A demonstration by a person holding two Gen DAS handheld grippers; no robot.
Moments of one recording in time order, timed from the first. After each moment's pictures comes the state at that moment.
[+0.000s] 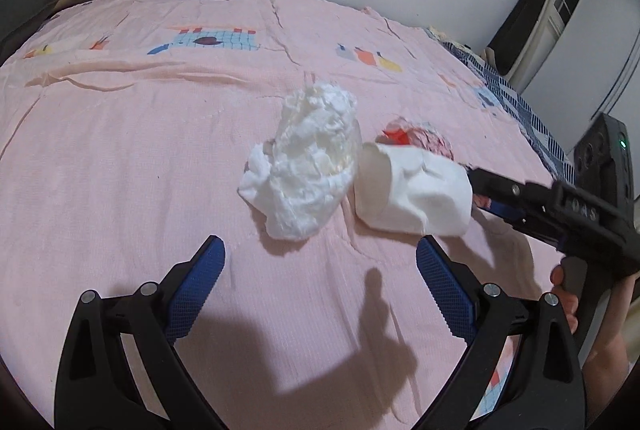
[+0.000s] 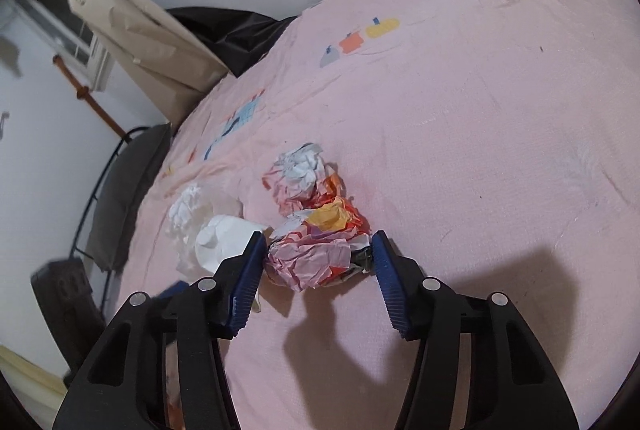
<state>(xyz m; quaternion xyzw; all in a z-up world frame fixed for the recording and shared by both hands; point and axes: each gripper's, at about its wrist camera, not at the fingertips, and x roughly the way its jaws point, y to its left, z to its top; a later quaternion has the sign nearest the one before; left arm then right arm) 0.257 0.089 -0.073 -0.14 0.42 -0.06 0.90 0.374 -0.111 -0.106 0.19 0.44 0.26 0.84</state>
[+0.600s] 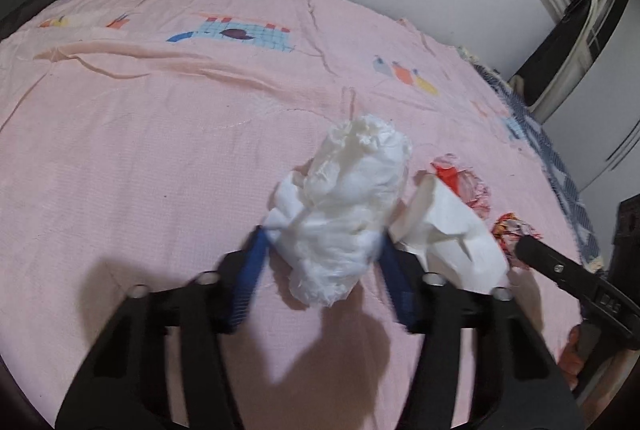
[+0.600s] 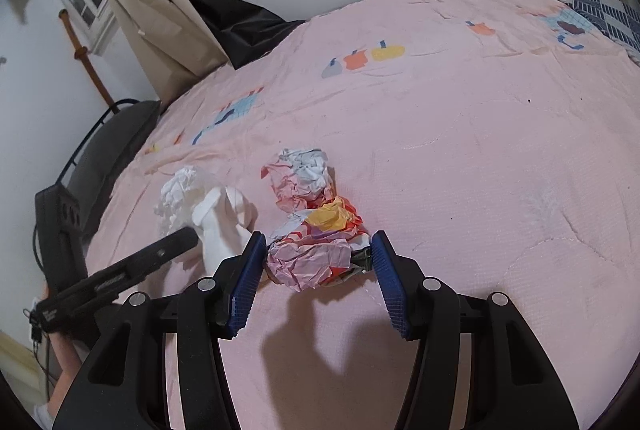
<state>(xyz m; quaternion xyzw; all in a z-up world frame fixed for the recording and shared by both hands) 0.288 0.105 -0.083 -0.18 0.43 -0.01 0.89 0.362 -0.115 -0.094 0.12 0.43 0.25 0.86</state>
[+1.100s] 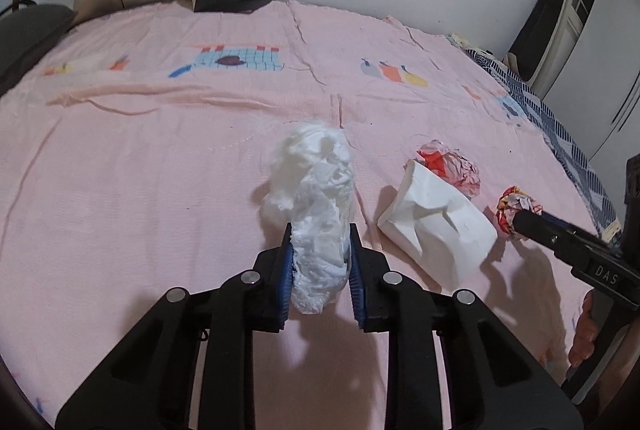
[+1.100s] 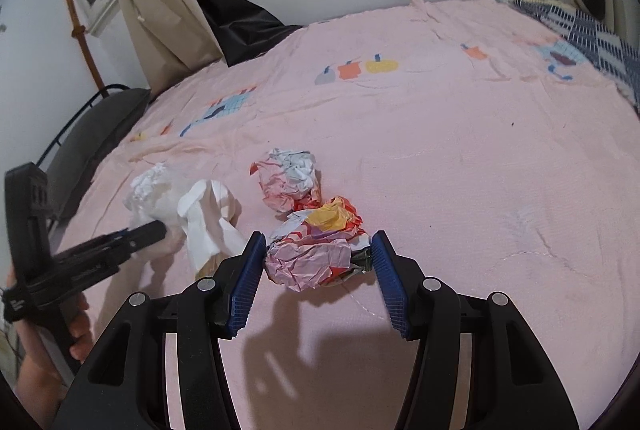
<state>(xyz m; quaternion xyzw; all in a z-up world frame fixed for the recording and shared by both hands) 0.267 0.094 -0.063 -0.11 0.41 -0.01 0.90 0.343 -0.111 -0.086 0.06 0.40 0.22 0.89</state>
